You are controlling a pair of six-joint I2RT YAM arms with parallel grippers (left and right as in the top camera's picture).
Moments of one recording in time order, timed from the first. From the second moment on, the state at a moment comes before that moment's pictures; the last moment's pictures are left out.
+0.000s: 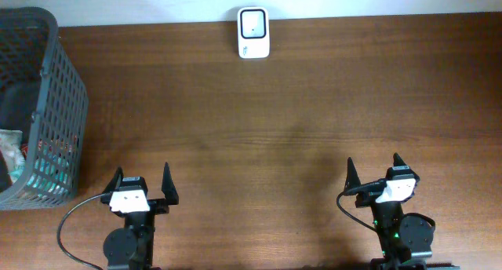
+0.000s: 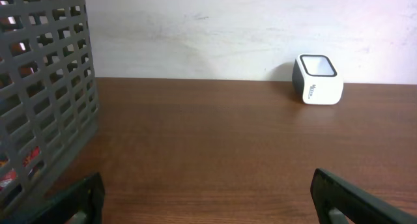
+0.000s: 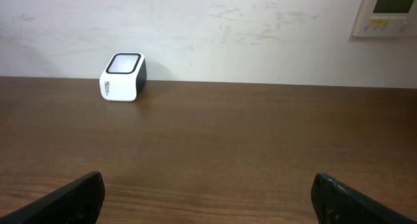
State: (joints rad) left arm 0.02 0.01 0.01 -0.08 -0.03 -0.02; right arm 0.02 0.01 0.01 -0.08 -0.04 0.00
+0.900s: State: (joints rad) left arm 0.02 0.01 0.01 -0.08 -0.03 -0.02; right arm 0.02 0.01 0.01 -0.08 -0.04 0.00
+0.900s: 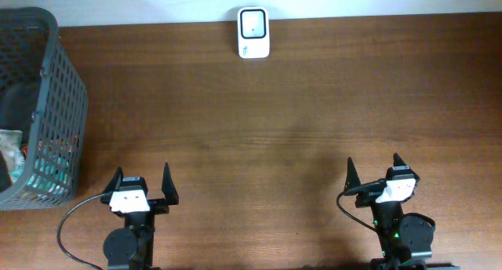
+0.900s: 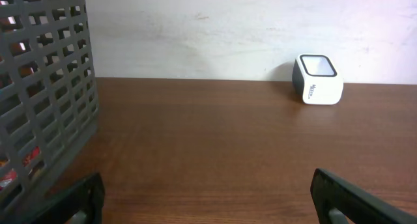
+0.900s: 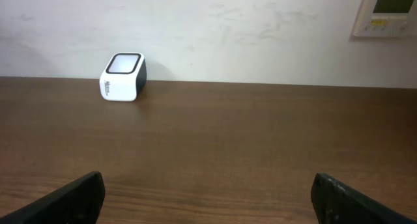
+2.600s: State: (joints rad) left arm 0.02 0.56 0.85 -0.15 0.32 0.21; right arm 0.02 0.01 0.01 -0.08 -0.04 0.00
